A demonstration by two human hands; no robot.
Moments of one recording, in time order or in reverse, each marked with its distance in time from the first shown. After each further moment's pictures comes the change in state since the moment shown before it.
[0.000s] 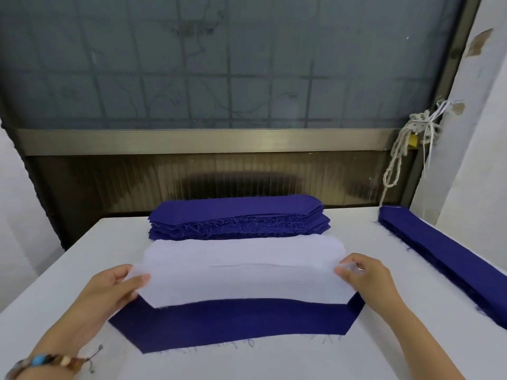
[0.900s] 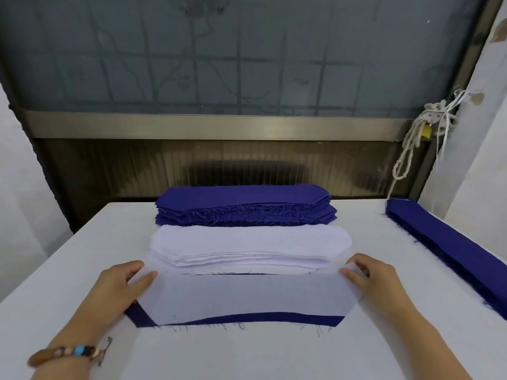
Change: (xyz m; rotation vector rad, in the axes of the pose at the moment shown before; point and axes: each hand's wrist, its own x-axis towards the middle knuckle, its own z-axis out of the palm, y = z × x) left_hand -0.010 -0.021 0.001 0.684 0.168 0.316; right_hand -0.020 0.005 -0.002 -0.118 -0.083 -0.120
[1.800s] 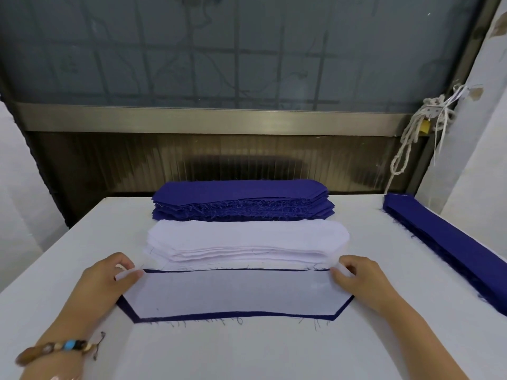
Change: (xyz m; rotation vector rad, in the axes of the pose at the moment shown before) left_hand -0.003 -0.008 -0.008 0.020 0.064 -0.086; right_hand -0.001 -0.009 0.010 -0.083 -0.109 -0.019
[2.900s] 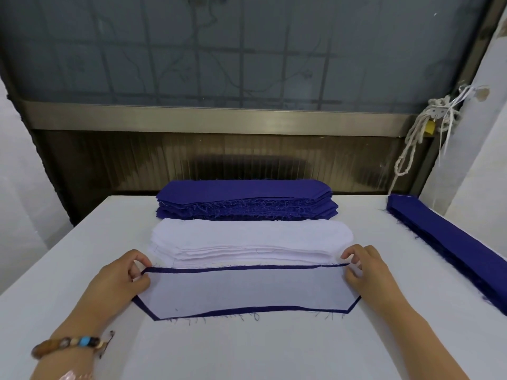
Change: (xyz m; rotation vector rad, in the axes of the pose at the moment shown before) left_hand 0.003 -0.002 0.008 0.007 -0.080 0.008; right_hand 0.005 0.011 0.006 -0.111 0.156 0.005
